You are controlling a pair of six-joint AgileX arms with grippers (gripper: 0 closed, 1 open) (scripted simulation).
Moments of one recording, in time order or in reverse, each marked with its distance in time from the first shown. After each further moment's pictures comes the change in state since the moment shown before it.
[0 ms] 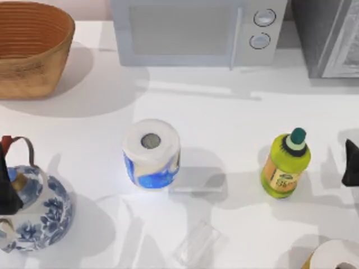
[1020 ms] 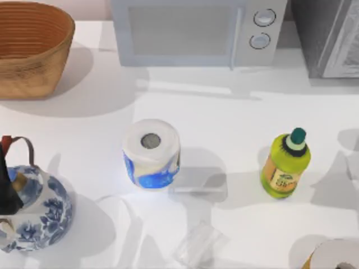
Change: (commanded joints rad) left arm 0.000 0.000 0.000 0.000 0.000 0.000; right arm -0.168 0.369 0.094 0.405 -0.033 -0.120
